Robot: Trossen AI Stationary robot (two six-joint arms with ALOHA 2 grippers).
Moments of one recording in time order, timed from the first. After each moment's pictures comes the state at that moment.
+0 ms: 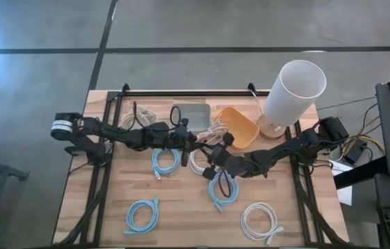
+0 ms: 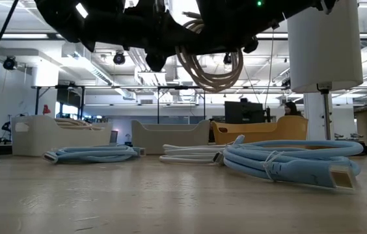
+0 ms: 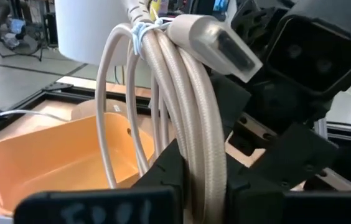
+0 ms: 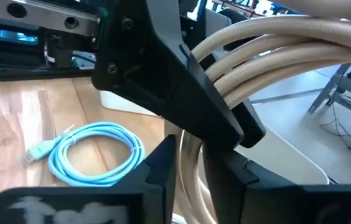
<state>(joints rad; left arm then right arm) 0.04 1.50 0.77 0.67 0.02 -0.15 0.30 1.66 0.93 0.37 0.86 0.10</state>
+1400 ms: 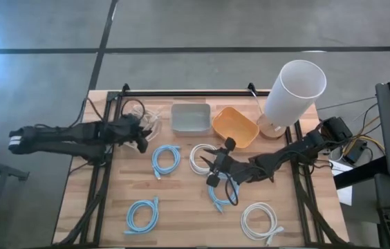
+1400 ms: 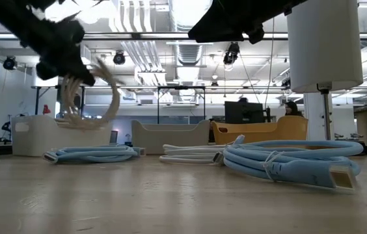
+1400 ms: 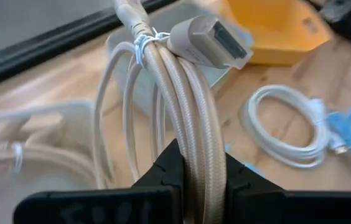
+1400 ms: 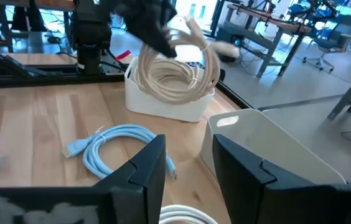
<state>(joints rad) 0.09 0.66 0.54 -0.50 -0.37 -0.53 0.37 1.63 0.93 0.34 0.86 0.12</state>
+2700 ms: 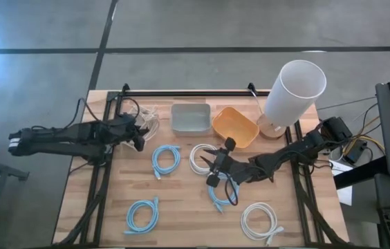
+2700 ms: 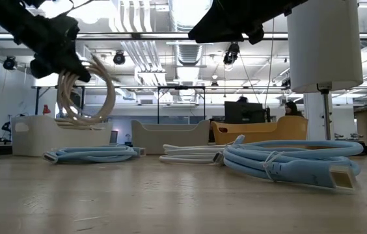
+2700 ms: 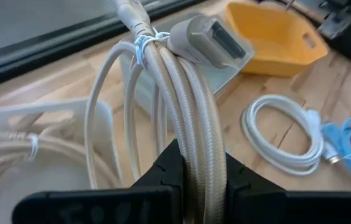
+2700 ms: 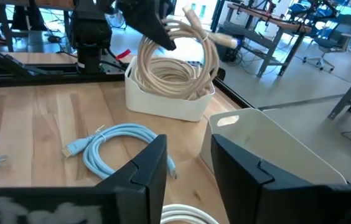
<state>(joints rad) 0.10 0.59 0.55 -0.55 -0.39 -0.56 0.37 1.63 0.93 0.34 0.86 0.12</state>
